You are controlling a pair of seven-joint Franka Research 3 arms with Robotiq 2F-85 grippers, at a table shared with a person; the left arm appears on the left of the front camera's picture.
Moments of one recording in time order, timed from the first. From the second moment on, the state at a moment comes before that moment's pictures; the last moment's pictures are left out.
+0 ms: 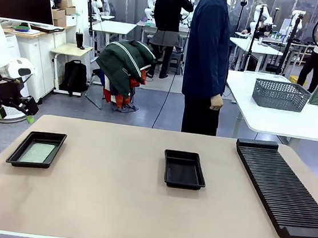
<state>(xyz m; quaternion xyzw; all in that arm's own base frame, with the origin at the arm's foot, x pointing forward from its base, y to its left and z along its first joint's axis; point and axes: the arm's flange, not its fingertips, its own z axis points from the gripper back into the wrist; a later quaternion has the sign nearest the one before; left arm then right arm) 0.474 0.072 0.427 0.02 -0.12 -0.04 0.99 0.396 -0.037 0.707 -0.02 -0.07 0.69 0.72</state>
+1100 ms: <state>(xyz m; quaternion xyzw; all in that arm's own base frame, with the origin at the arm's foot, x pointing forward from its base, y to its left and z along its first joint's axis) 0.474 0.072 0.427 0.02 -0.12 -0.04 0.99 0.411 0.139 0.460 0.36 -0.04 0.06 0.93</state>
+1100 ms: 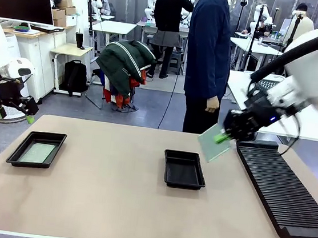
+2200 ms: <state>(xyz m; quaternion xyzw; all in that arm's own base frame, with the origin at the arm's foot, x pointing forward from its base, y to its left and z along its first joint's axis) 0.474 0.072 0.428 0.02 -0.12 -0.04 0.99 0.461 0.190 0.319 0.43 -0.06 0.00 0.90</state>
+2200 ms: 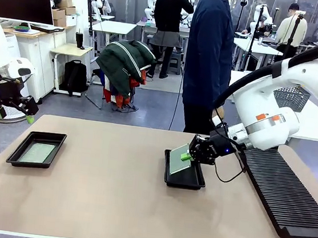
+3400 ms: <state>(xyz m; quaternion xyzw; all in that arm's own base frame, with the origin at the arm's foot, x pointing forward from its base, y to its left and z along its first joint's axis) 0.474 0.072 0.428 0.02 -0.12 -0.04 0.99 0.488 0.190 0.270 0.42 -0.03 -0.01 0.91</state>
